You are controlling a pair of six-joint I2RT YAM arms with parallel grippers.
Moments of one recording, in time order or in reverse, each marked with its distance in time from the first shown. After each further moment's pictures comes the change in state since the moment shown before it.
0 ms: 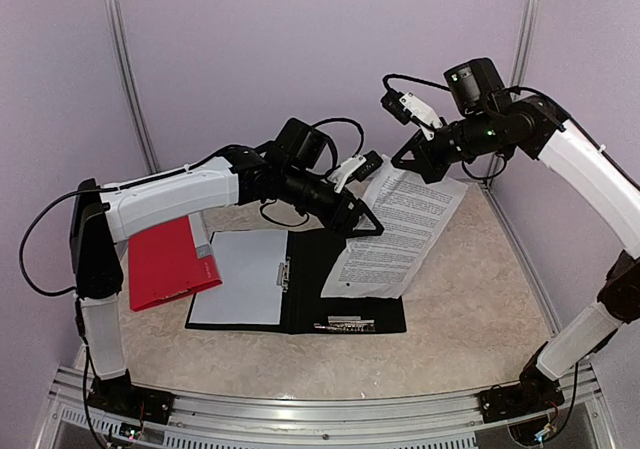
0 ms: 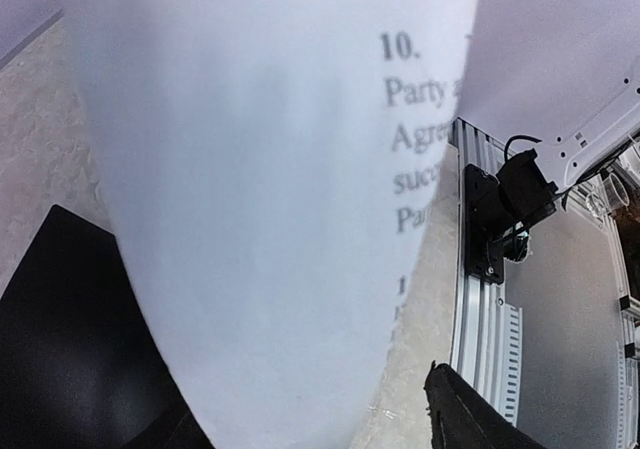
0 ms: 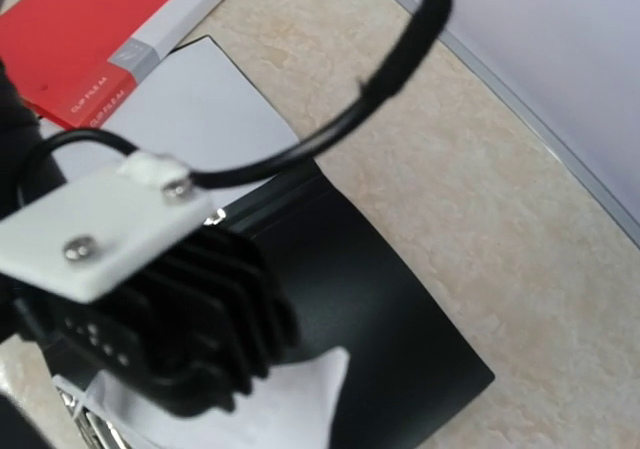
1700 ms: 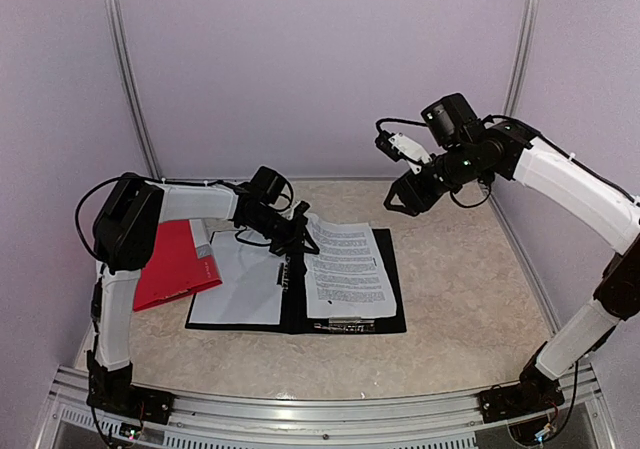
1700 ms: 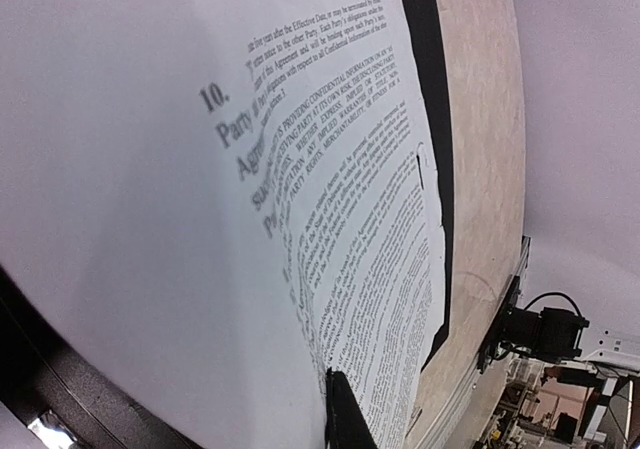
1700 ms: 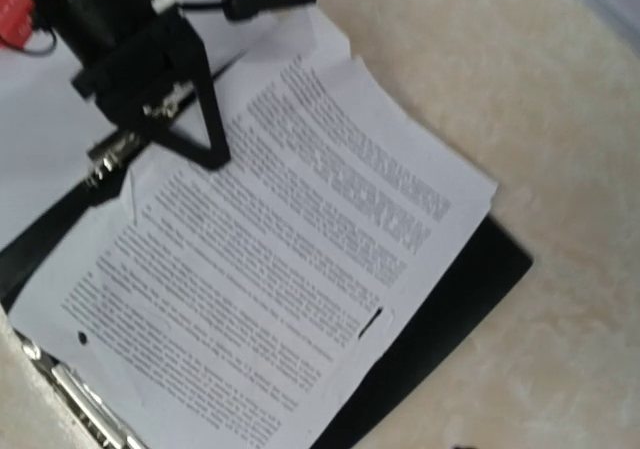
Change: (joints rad) left arm 0.306 0.230 -0.212 0.113 0.114 -0.553; right arm 0.002 0.027 -0.182 0.037 0.080 0.117
